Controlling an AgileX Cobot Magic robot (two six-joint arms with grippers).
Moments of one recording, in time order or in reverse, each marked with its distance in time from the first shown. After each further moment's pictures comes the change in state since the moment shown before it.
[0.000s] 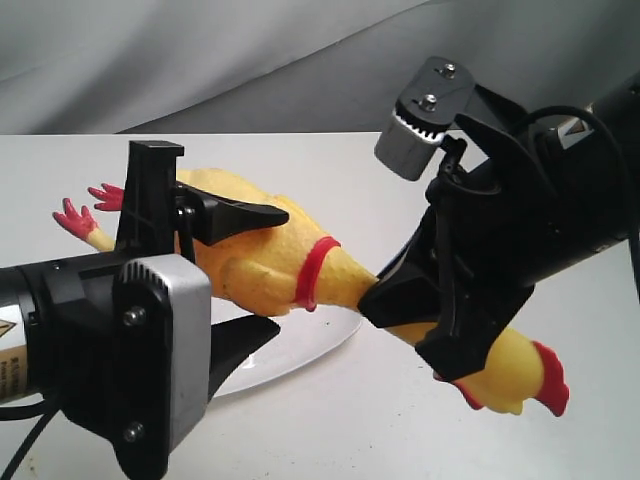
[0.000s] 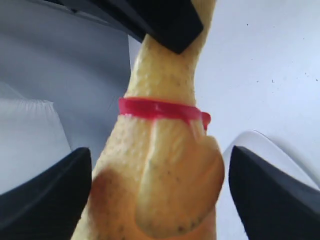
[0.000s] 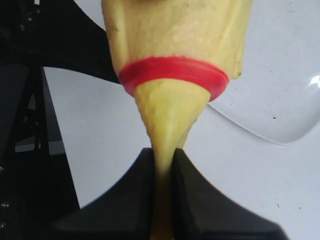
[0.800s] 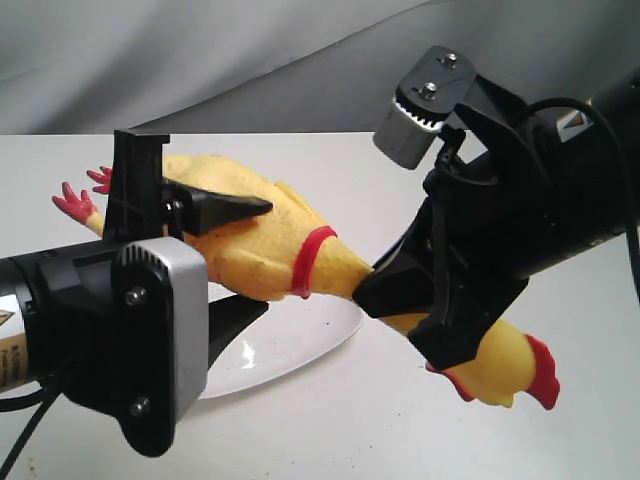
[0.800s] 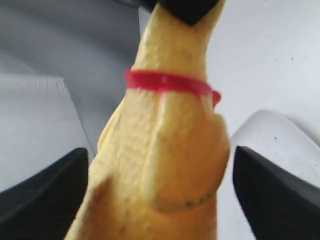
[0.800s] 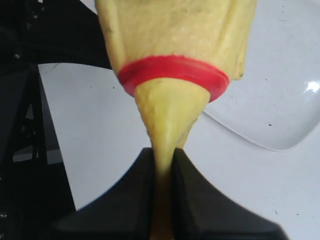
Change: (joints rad) left arm -0.006 0.001 0.000 0.000 0.091 -0.012; right arm 0.000 0.000 0.000 0.015 -0.024 0.000
